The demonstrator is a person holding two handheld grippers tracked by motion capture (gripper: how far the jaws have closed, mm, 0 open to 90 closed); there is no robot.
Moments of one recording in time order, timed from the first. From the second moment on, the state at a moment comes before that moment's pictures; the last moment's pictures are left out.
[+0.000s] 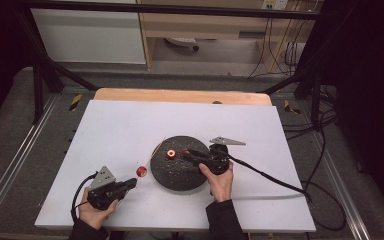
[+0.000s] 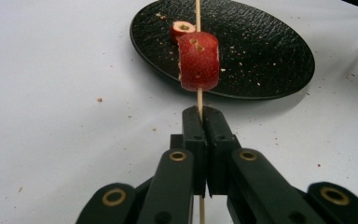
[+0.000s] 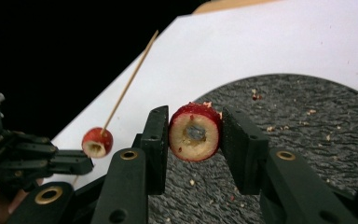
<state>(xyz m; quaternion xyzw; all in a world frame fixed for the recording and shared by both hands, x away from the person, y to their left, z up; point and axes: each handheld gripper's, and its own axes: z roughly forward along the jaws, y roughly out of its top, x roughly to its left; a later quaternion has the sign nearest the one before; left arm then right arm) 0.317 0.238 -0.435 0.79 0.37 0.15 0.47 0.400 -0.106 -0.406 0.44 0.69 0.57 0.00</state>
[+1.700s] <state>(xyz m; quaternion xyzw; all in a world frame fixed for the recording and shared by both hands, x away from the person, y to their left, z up) 0.312 0.214 -0.437 0.80 0.34 0.15 0.47 0.414 -0.099 -0.410 0.47 0.52 0.71 0.03</state>
